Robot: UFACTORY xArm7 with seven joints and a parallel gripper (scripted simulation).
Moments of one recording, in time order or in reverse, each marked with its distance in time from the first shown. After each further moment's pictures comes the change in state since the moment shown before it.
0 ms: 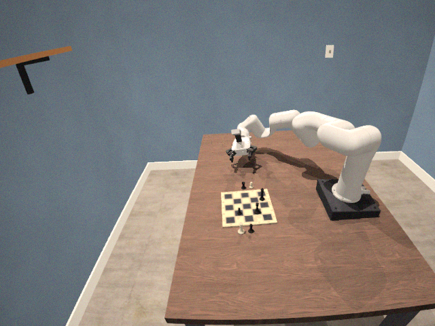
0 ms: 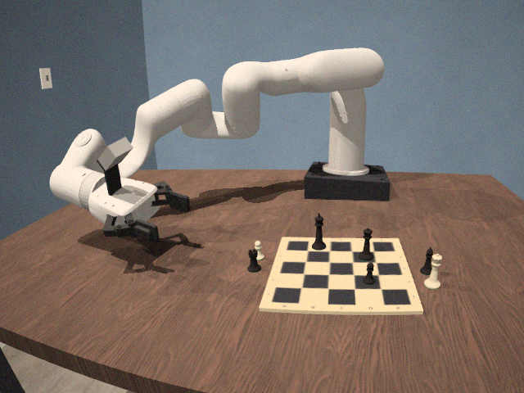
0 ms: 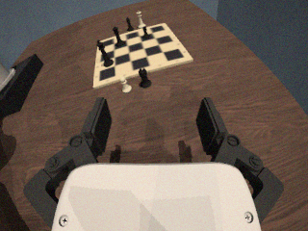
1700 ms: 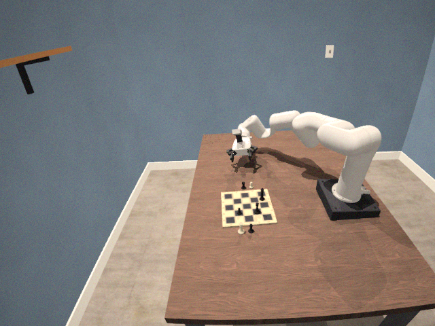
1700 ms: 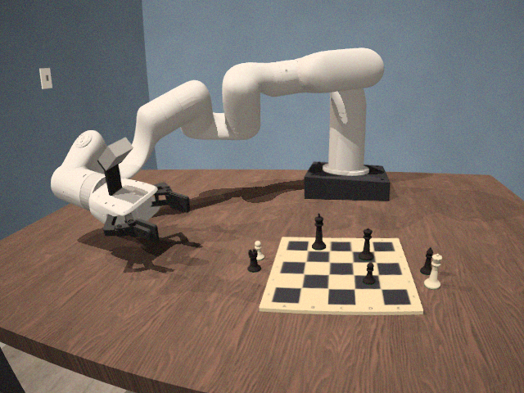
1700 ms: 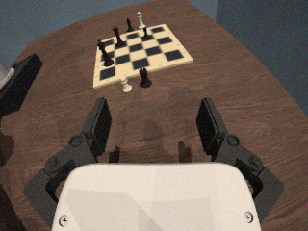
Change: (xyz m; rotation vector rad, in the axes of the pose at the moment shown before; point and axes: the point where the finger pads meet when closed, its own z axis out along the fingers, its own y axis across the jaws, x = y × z) arm -0.001 -0.002 -0.002 -0.004 0.011 -0.011
